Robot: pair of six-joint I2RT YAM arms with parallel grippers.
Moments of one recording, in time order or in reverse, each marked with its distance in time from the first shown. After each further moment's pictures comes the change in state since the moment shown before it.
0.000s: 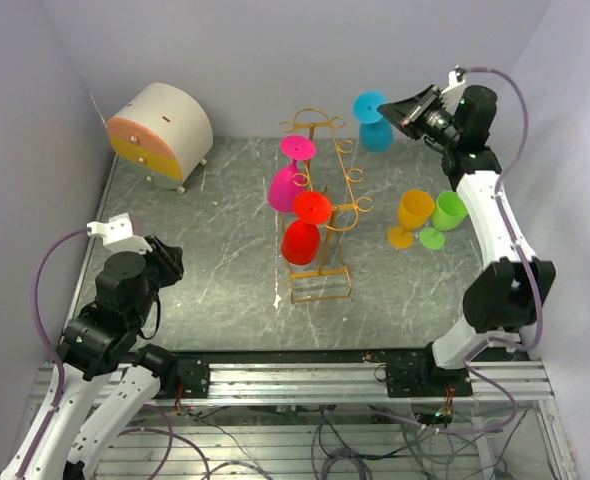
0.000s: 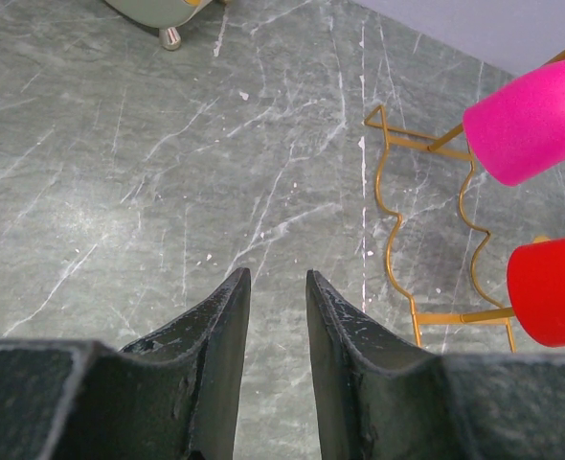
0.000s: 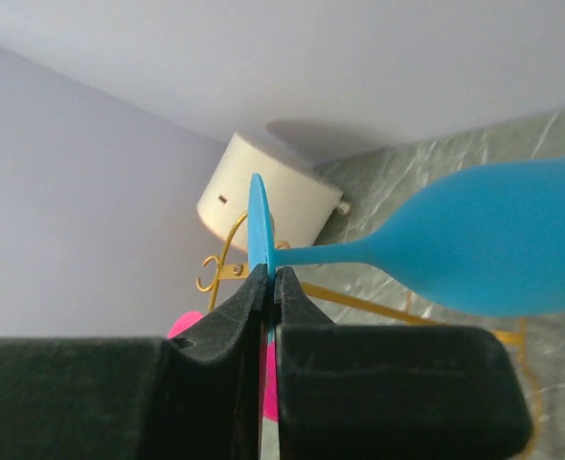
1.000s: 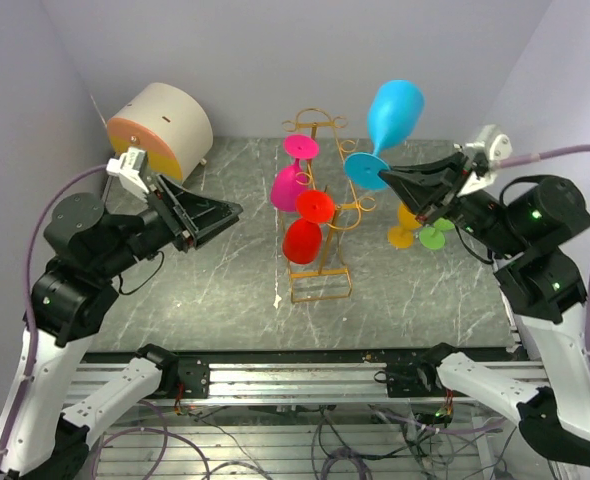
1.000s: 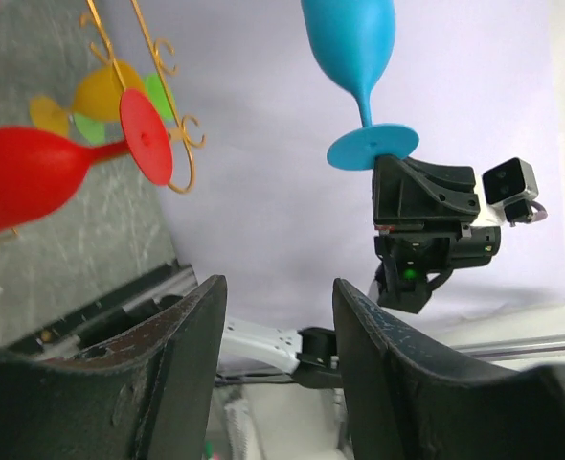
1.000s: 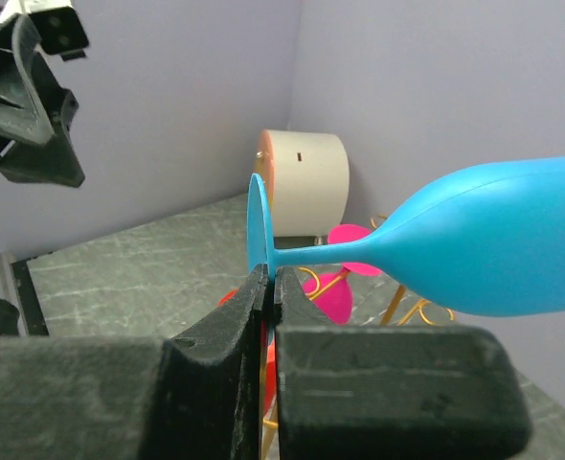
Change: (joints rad) left arm -0.006 0.326 0.544 0.130 0.798 -0.621; right arm 0.496 -0.793 -0.121 -0.359 0.201 -0.999
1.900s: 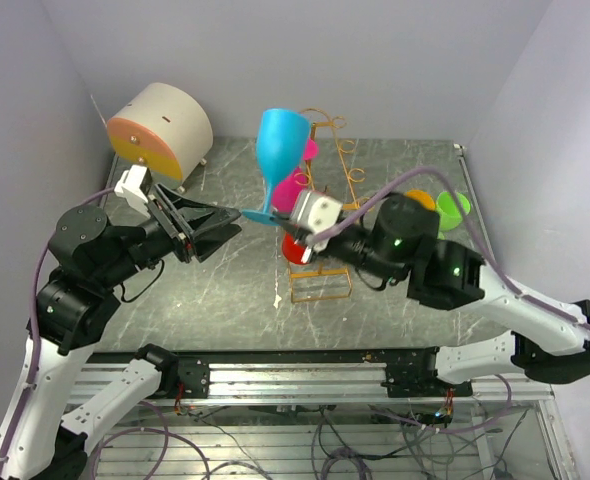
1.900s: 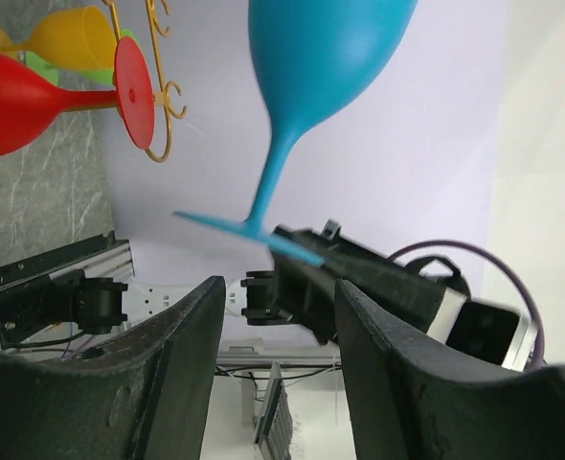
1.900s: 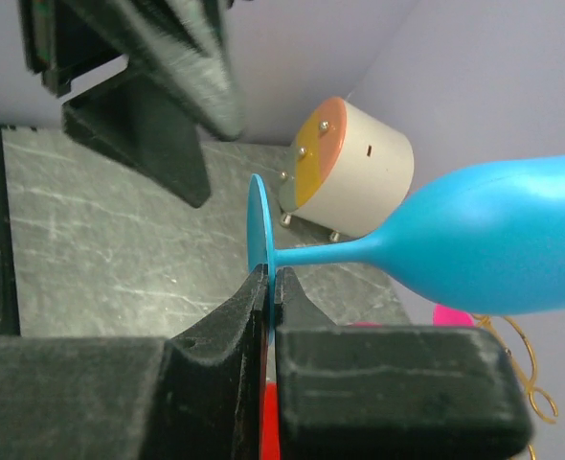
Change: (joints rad) left arm 0.000 -0.045 -0.093 0.019 0.032 -0.289; right arm 0.719 0.322 0.101 0.002 0.516 -0.431
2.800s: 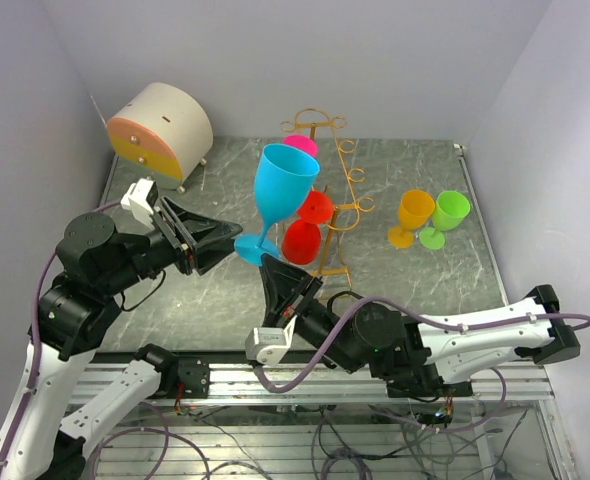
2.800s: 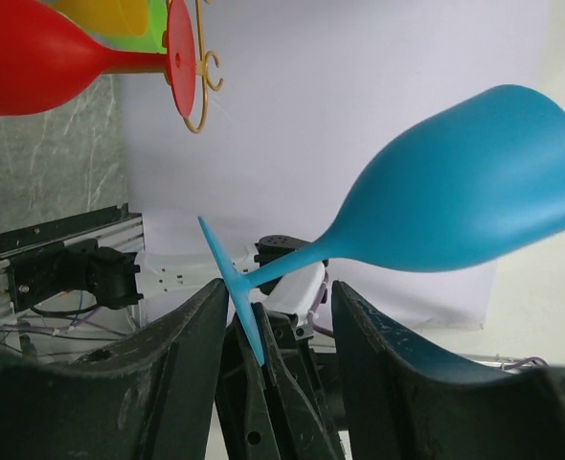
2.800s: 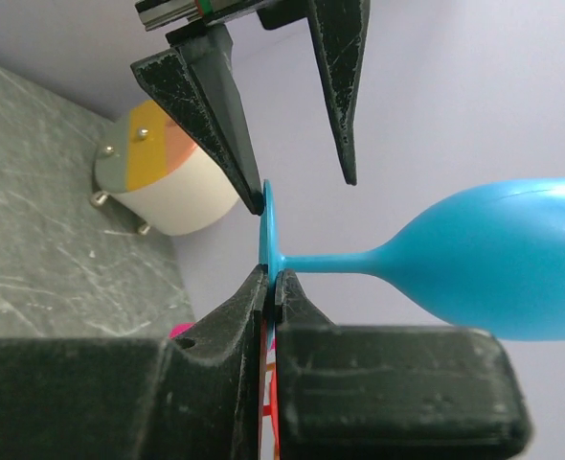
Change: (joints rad) left arm -0.004 -0.039 -0.053 -0.063 0.011 -0.021; right arm 0.444 -0.014 -0.525 0.748 0.595 -0.810
